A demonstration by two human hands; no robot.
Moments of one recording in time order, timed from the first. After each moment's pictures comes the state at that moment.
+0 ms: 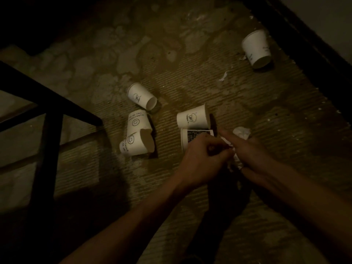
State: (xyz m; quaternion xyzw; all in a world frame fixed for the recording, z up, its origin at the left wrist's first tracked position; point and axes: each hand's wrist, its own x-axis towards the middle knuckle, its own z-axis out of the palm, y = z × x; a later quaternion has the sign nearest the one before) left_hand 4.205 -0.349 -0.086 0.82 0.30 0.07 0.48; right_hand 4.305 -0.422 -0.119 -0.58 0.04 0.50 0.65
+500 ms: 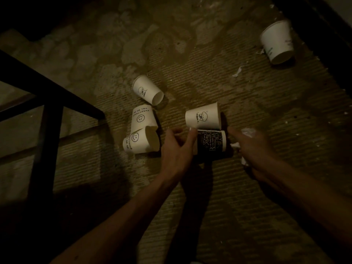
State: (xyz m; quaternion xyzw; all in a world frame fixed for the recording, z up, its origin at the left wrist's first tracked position) left_hand 4.181 -0.299 -0.123 0.62 0.57 0.13 0.53; right_hand 4.318 -0.395 -0.146 -0.73 0.01 0.44 0.53
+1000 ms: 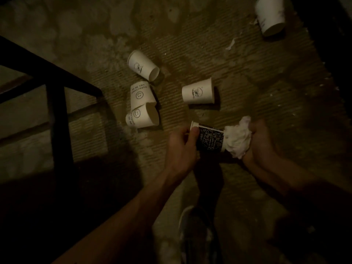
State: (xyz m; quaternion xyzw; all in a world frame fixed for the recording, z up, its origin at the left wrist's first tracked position) left_hand 4.156 -0.351 -0.060 0.63 0.52 0.07 0.57; right_hand 4.282 -0.431 -0.083 -0.66 0.24 0.45 0.55
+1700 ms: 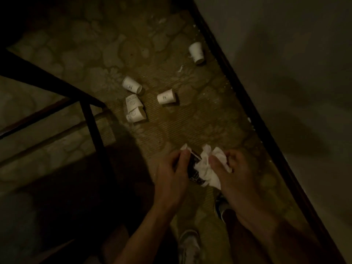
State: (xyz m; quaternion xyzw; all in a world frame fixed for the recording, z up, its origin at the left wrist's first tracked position) left_hand 4.072 -0.517 0.264 0.63 0.48 0.03 0.61; right_hand 4.150 -0.626 0.251 -0.76 0.07 0.36 0.54
